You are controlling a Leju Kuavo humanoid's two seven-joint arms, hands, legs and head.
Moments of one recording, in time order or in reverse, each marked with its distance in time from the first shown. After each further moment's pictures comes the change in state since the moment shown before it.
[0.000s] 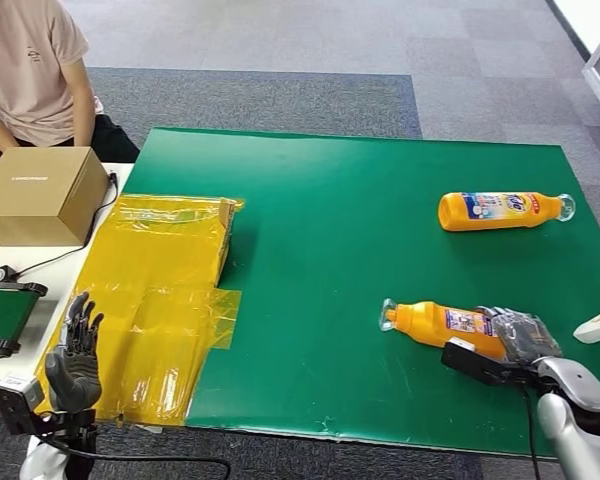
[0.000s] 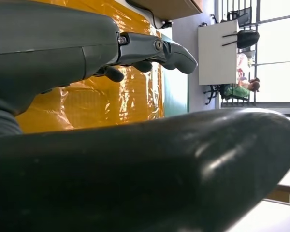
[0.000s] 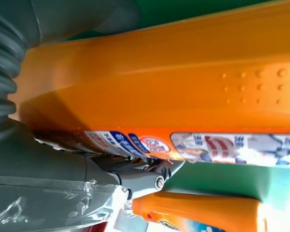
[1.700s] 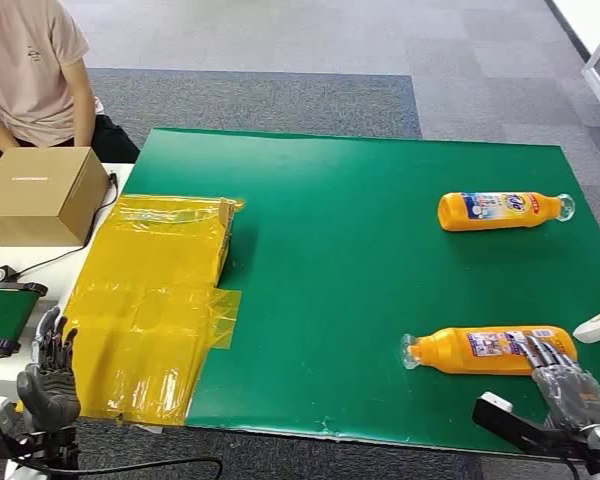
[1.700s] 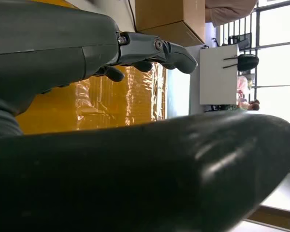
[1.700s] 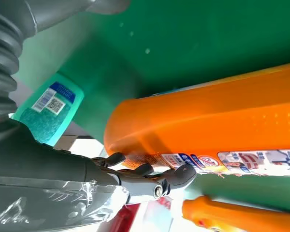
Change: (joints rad) left arm 0.038 -0.075 0.148 -0.086 -0.033 -0.061 0.000; right arm 0.388 -0.014 -0.221 -0.455 0.087 0.131 0.039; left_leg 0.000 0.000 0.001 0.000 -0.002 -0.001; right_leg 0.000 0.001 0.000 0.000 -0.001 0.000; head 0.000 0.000
